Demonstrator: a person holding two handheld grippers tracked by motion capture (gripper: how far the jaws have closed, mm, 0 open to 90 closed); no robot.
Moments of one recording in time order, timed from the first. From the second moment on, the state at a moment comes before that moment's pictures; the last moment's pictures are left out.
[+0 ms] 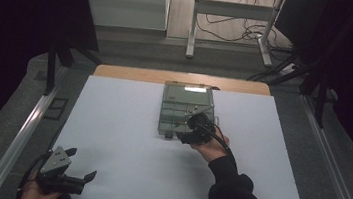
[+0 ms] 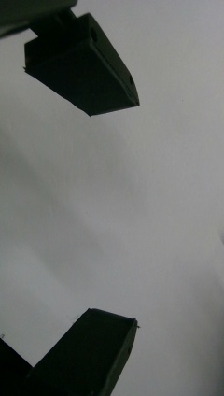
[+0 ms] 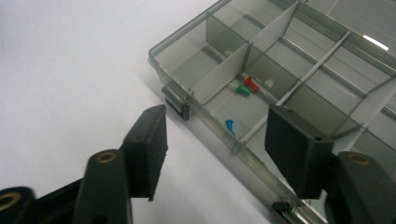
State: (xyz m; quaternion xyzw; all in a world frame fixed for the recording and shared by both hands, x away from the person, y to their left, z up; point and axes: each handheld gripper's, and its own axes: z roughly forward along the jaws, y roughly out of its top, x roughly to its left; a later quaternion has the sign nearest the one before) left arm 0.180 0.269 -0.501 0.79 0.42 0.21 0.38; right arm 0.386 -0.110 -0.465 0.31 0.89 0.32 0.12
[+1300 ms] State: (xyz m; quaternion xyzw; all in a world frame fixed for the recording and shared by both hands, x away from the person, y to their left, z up) left arm 0.180 0.269 -0.501 0.80 0.42 0.21 0.38; right arm 0.295 -0.188 -0.454 0.30 0.87 0.36 0.16
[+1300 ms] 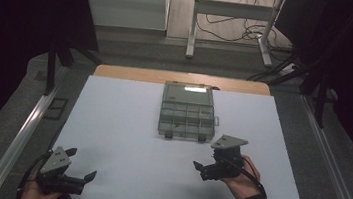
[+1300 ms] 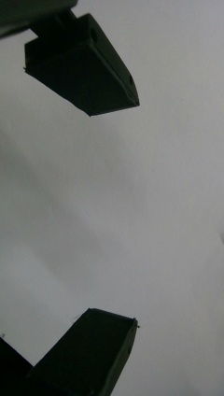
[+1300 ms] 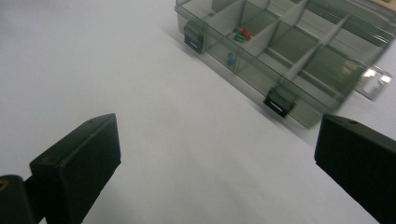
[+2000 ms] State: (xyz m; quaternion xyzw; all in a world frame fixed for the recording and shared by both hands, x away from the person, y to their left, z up) left arm 0.179 0.269 -0.501 0.80 0.42 0.21 0.38; right arm 0.252 -0.270 -0.461 0.38 0.82 0.38 0.20
